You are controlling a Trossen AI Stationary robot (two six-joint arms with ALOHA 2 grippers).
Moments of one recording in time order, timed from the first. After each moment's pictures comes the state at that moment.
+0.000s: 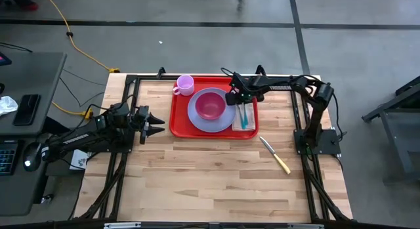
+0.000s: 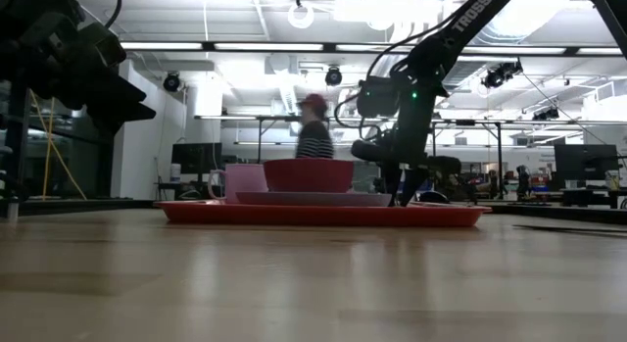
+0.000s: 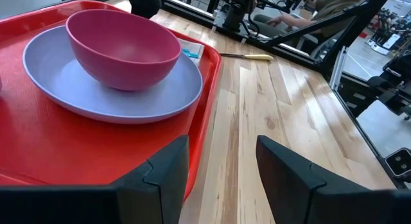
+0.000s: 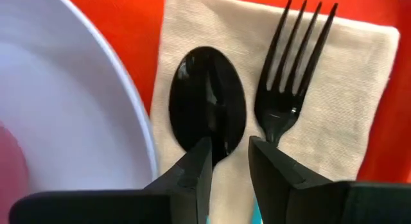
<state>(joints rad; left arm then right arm) 0.40 0.11 0.15 -0.33 0.35 -0.22 -0.55 1.84 1.16 -0.56 0.09 0.83</state>
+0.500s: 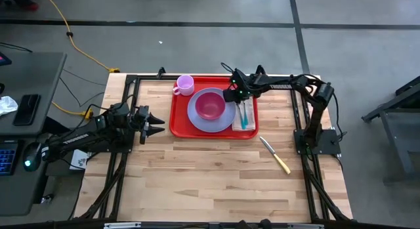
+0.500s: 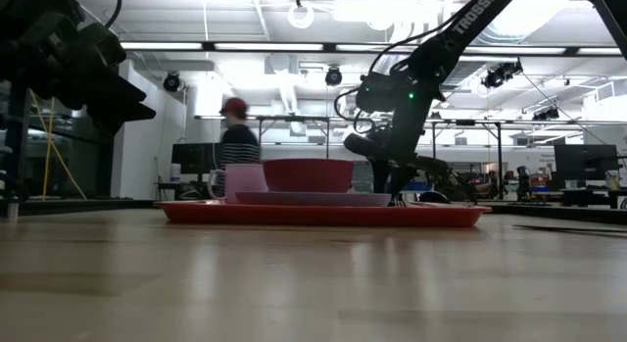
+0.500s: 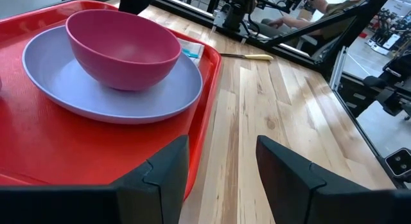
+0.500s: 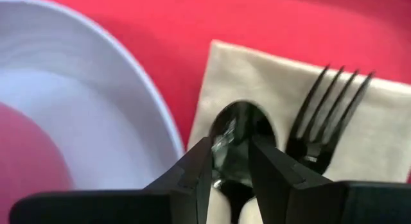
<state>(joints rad) 0.40 0.11 0.15 -0.33 0.35 -0.22 -0.58 1.84 1.16 -0.43 0.05 0.76</state>
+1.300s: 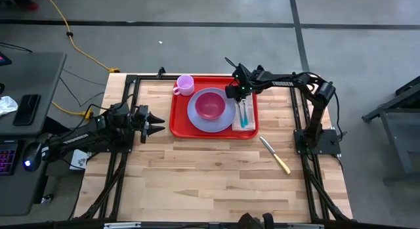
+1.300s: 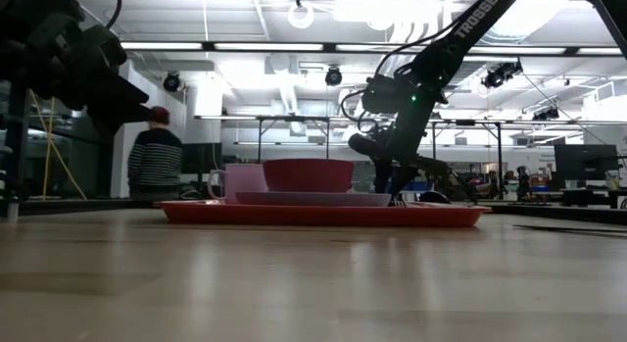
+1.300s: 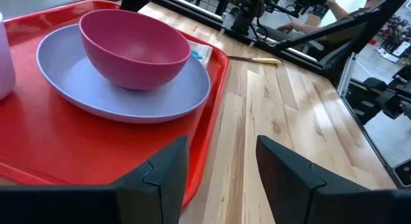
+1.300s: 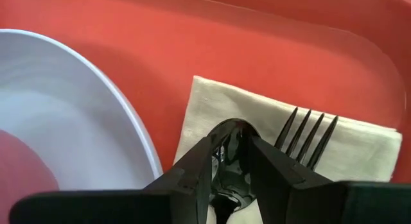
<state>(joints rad) 0.40 0.11 0.15 -0.33 0.32 -0.25 -0.64 1.84 1.16 -0.40 0.03 0.68</state>
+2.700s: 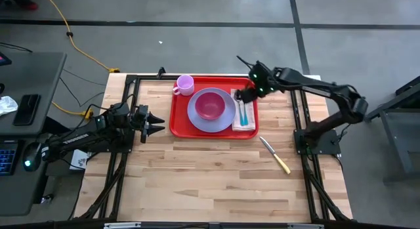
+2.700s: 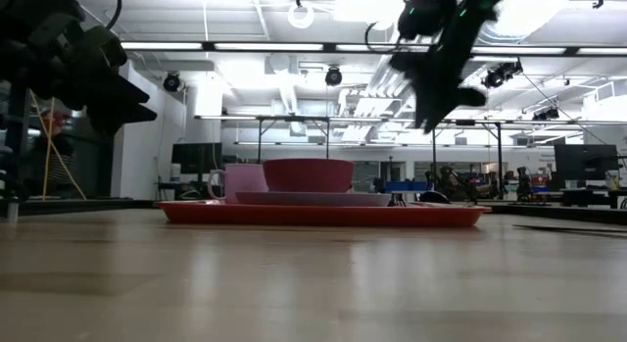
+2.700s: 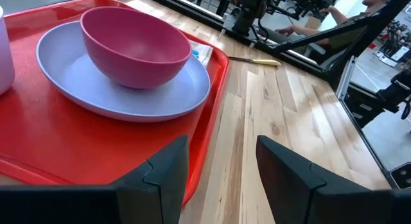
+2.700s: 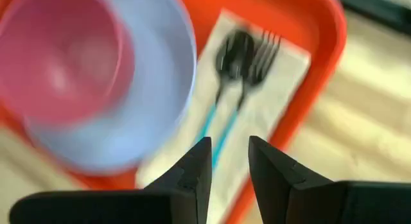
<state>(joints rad) 0.40 0.11 0.15 -0.33 0.32 -0.27 -0.54 1.42 1.16 -0.82 0.04 0.56</state>
